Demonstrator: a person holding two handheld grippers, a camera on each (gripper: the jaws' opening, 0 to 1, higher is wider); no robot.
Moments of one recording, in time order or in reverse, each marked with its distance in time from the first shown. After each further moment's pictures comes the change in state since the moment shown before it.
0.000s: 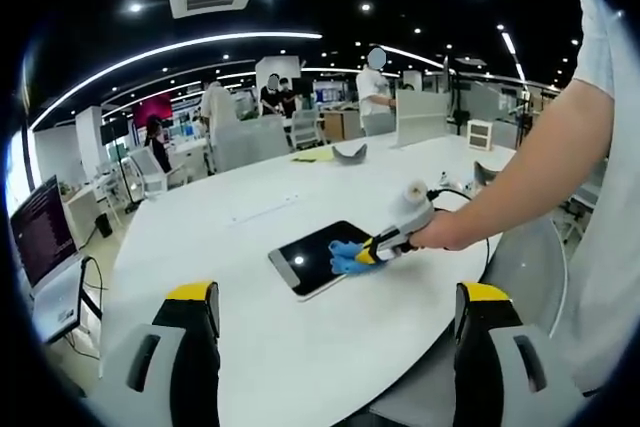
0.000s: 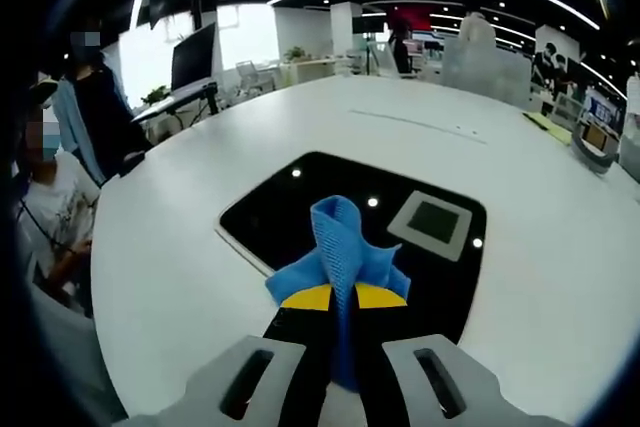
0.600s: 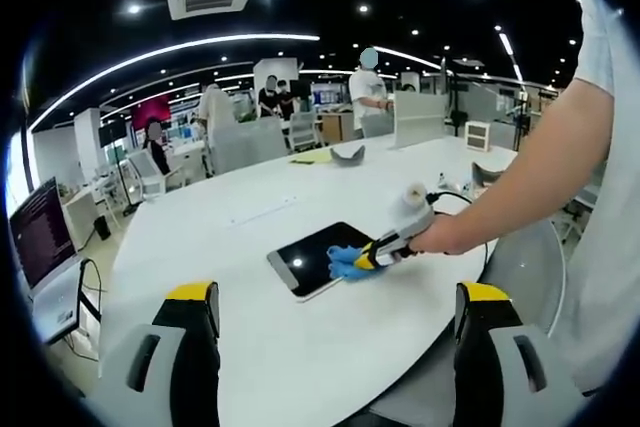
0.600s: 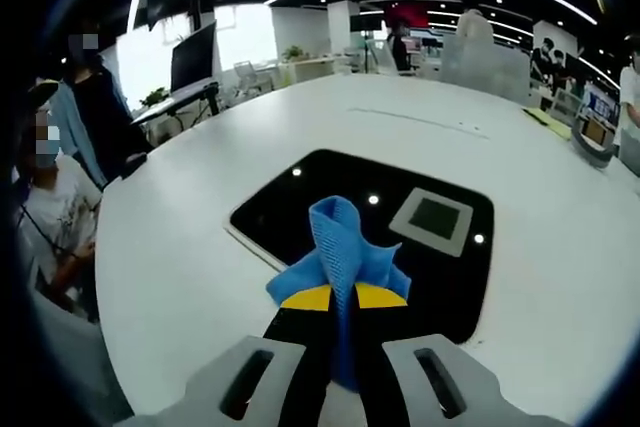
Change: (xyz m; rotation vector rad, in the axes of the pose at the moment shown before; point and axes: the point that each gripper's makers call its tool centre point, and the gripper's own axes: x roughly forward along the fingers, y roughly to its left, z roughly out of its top) left arm -0.002 0.000 0.000 0.006 -0.012 -0.010; right arm -0.002 0.014 -0.002 0.019 0.009 -0.001
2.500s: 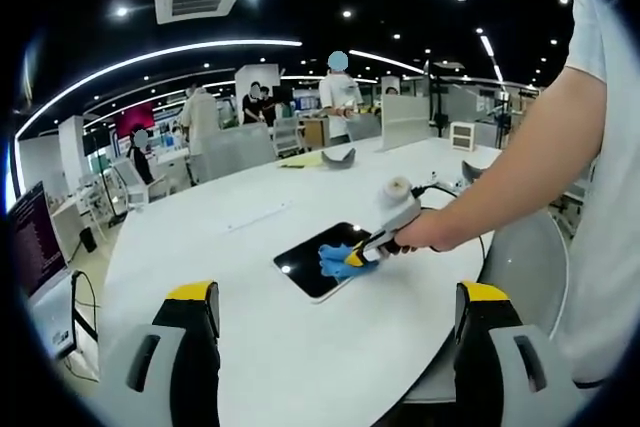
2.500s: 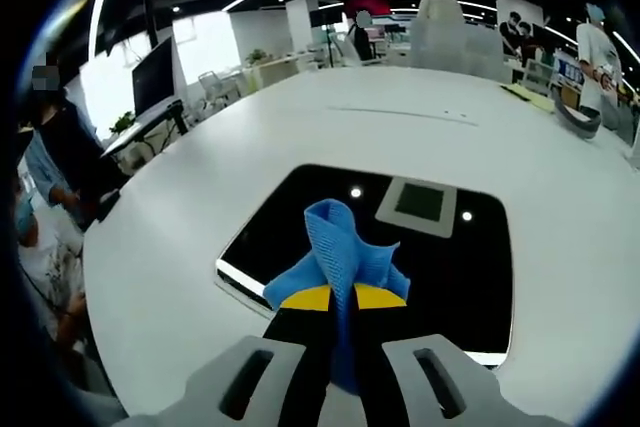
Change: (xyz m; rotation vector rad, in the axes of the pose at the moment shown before) left arm 0.001 0.046 -0.011 0.034 -0.023 -0.086; right arm 0.031 0.006 0.024 0.148 0.026 -0.090
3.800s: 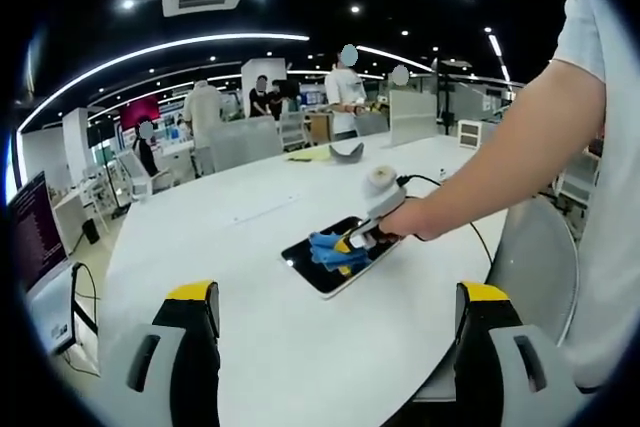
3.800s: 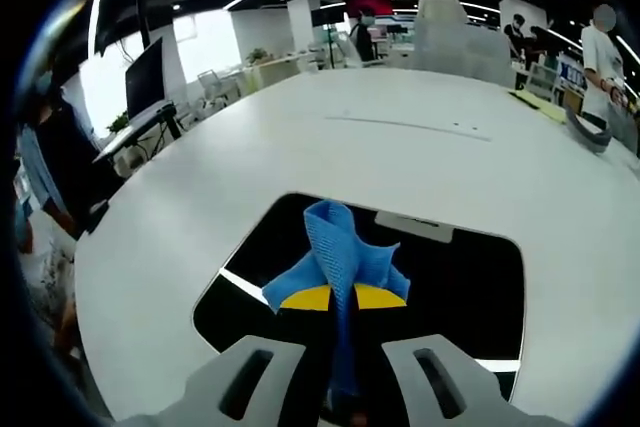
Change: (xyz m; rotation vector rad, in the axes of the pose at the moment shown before) left arm 0.009 0.016 -0.006 -0.024 0.022 0.020; right arm 0.038 -0.012 0.035 -0.015 0.002 0.001
